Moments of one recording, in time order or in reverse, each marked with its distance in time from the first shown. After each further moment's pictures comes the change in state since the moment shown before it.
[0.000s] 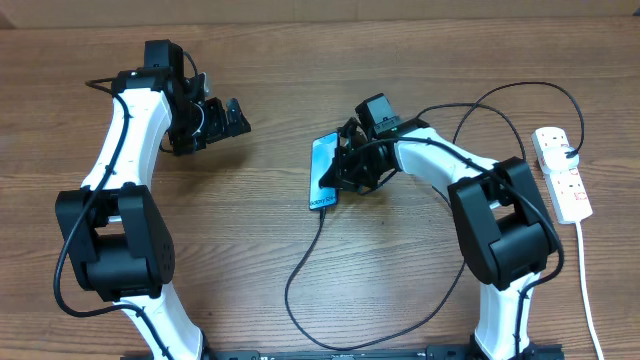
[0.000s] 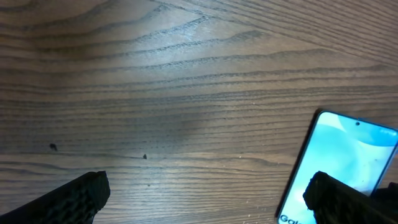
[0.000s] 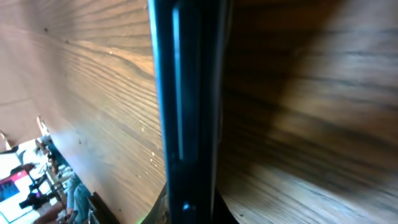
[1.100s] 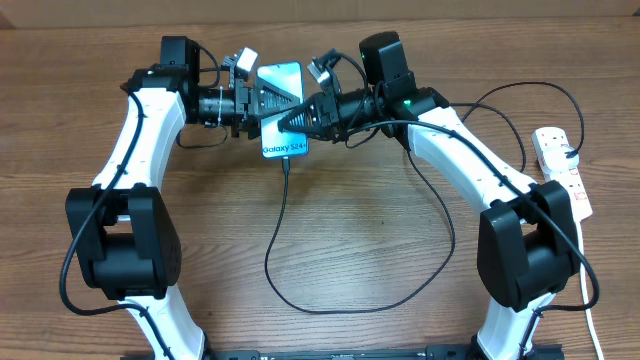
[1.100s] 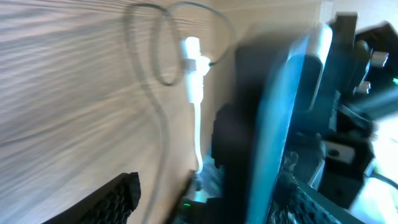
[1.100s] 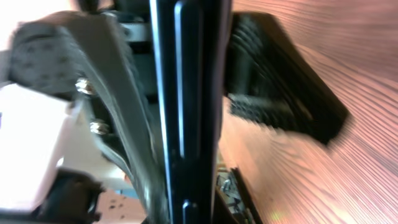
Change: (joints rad) left arm -0.051 0.000 0.000 0.061 0.959 0.045; right arm -0.013 -0.133 0.192 0.243 -0.491 0.249
